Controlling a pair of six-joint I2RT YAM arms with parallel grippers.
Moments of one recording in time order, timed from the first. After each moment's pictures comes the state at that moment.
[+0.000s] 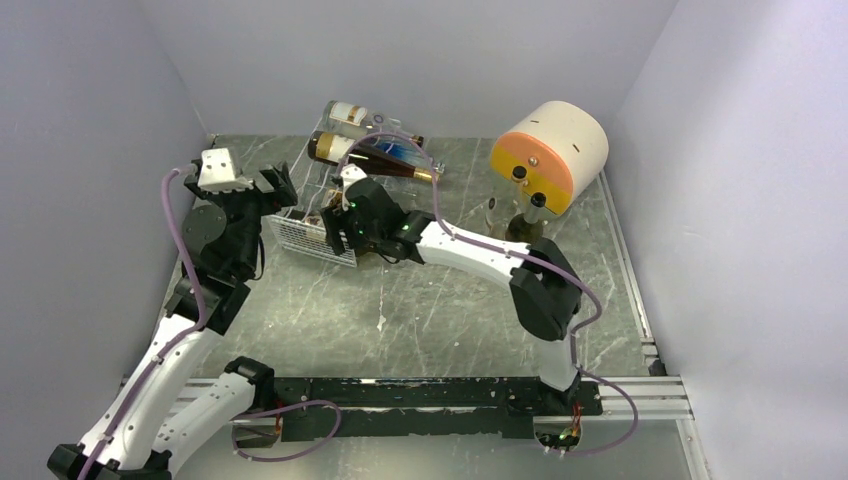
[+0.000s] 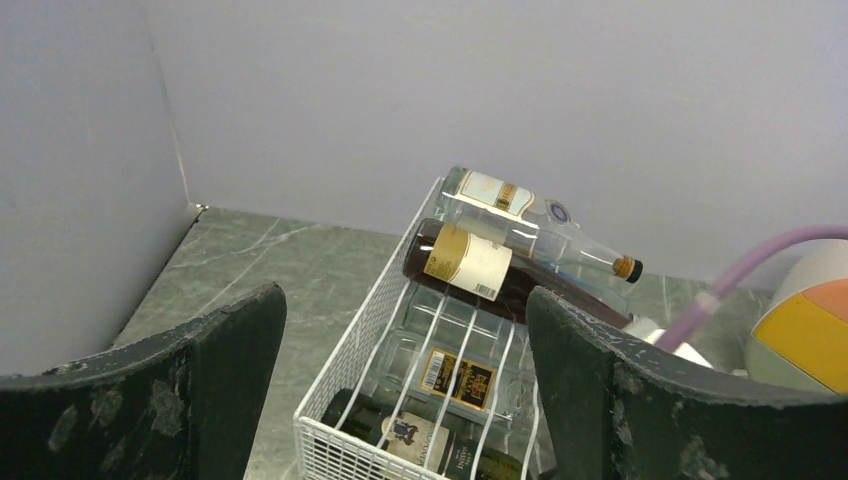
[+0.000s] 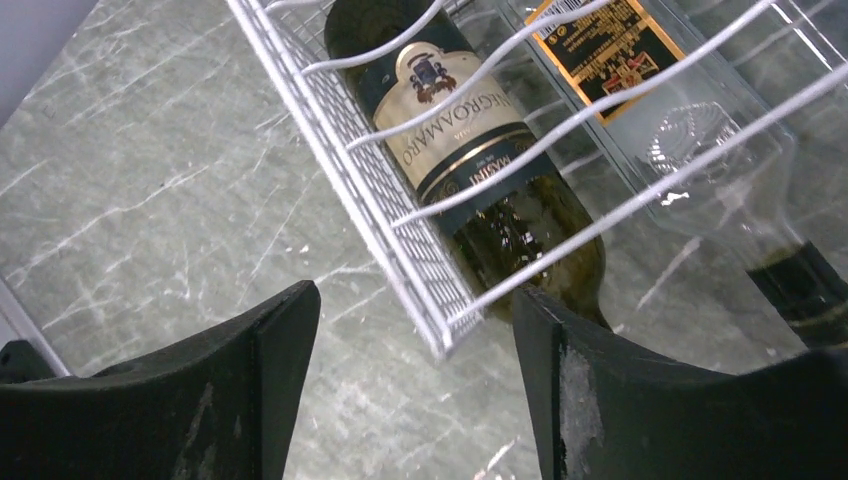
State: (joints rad) left arm -0.39 0.76 0.87 0.05 -0.46 -0.10; right arm 0.96 1.91 1.53 -0.16 0.07 0.29
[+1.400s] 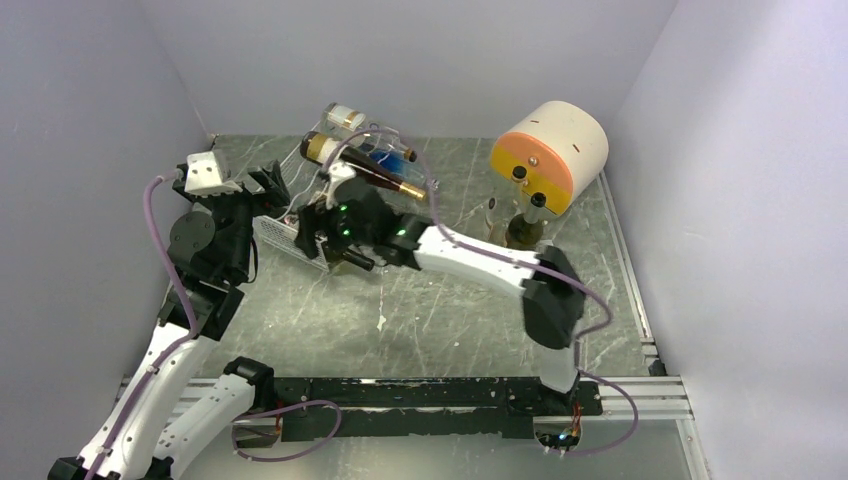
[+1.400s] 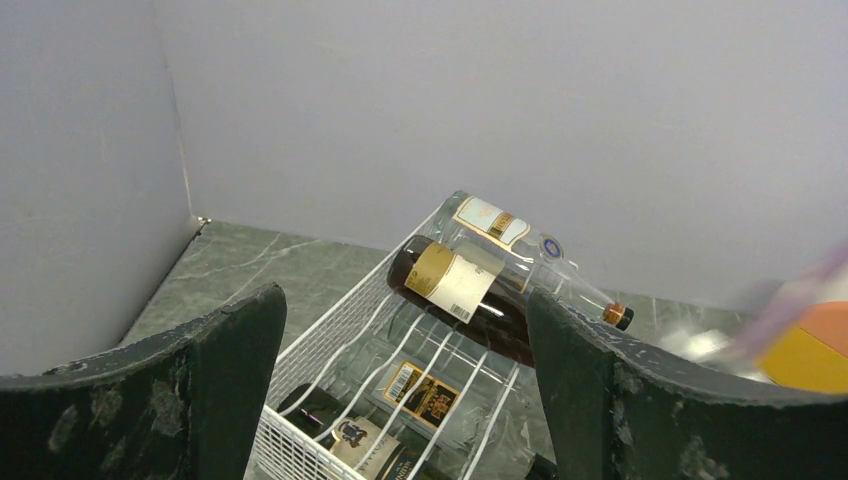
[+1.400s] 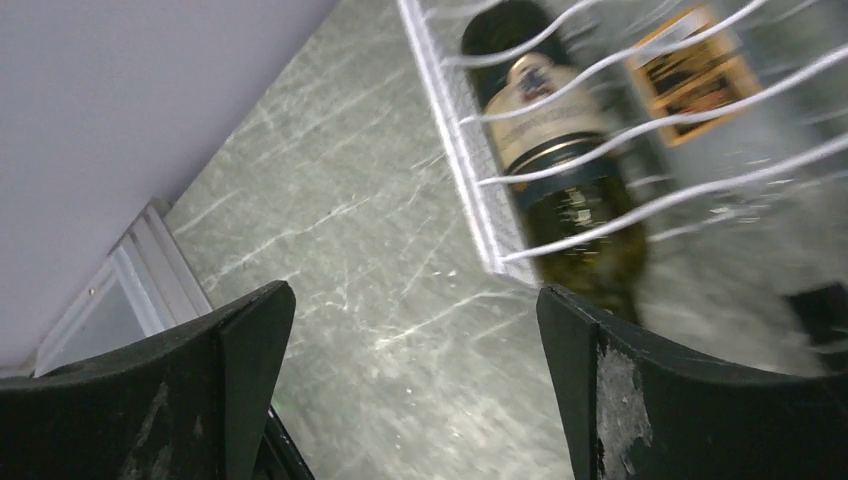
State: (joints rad) left arm -0.36 0.72 0.87 0.05 -0.44 -0.12; right arm 1.05 1.95 1.63 -0.12 0.01 0.44
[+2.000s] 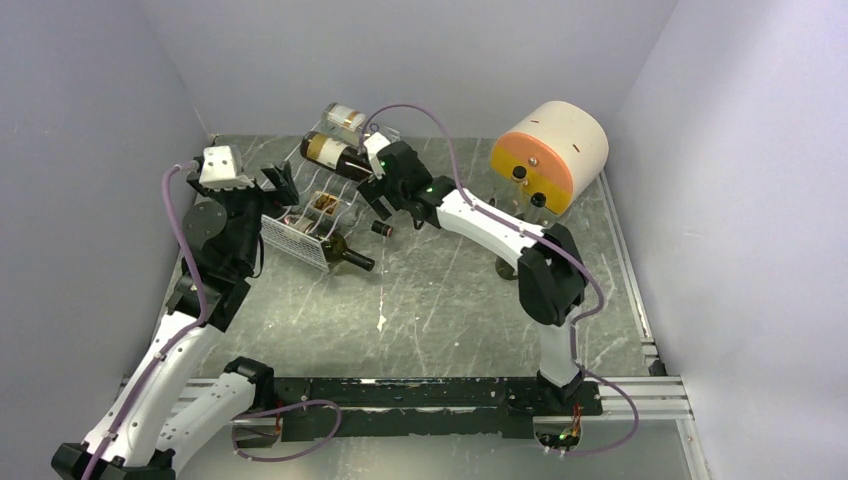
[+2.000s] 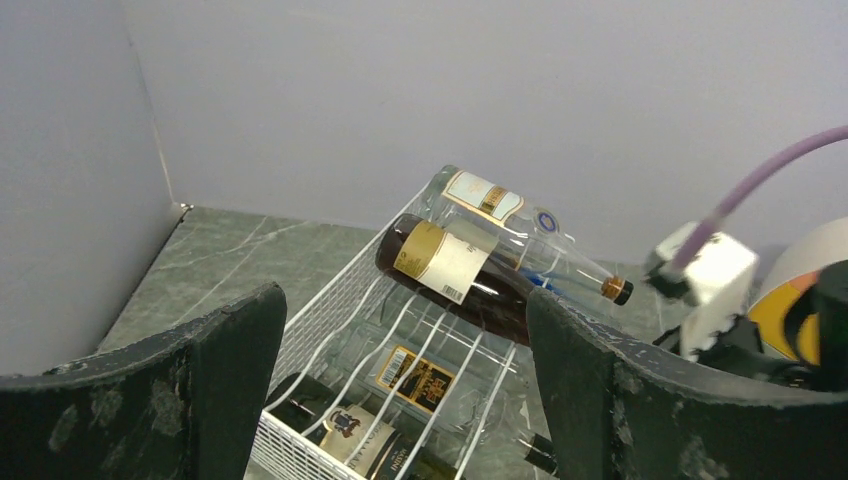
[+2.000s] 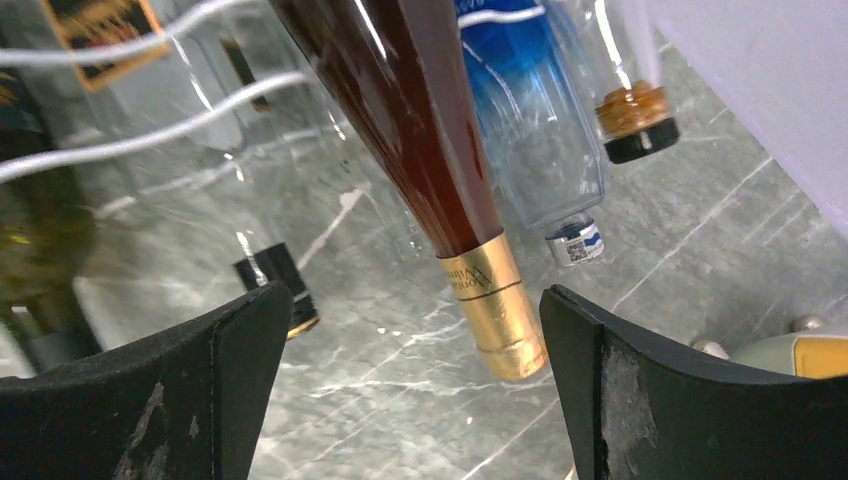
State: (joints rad) left arm -0.35 0.77 0.87 0.05 -0.40 -0.12; right arm 0.77 1.93 1.66 -0.31 0.26 -0.15
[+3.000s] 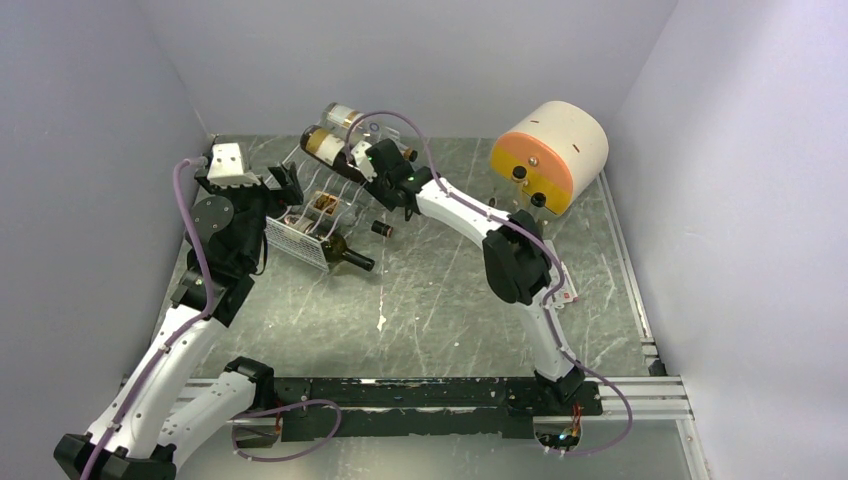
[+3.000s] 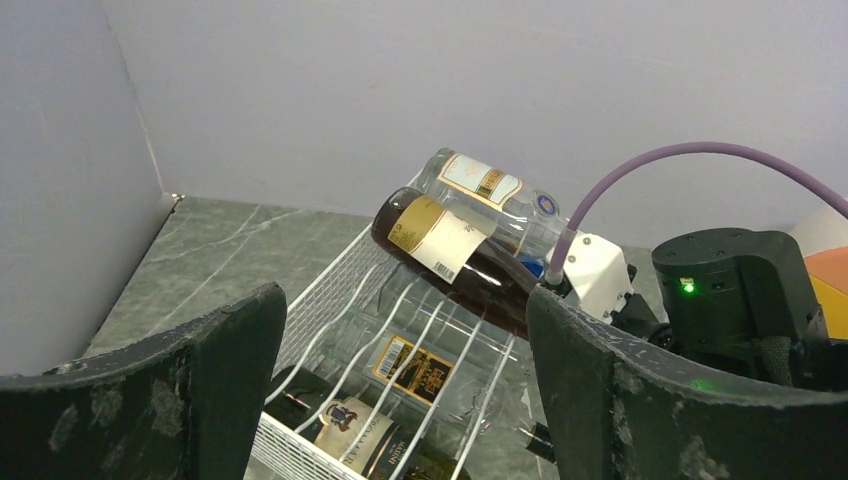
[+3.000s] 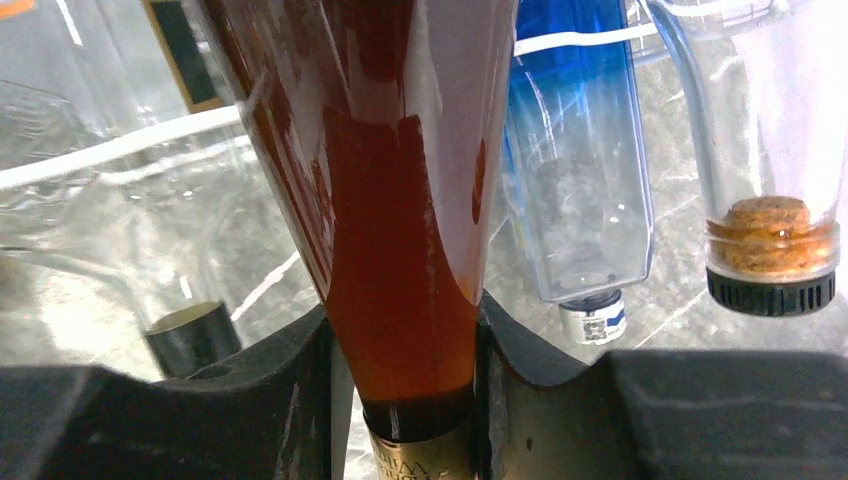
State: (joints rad) left arm -0.35 0.81 0.87 0.05 -0.38 -0.12; right arm 0.73 2.25 1.95 -0.45 0.20 -0.35
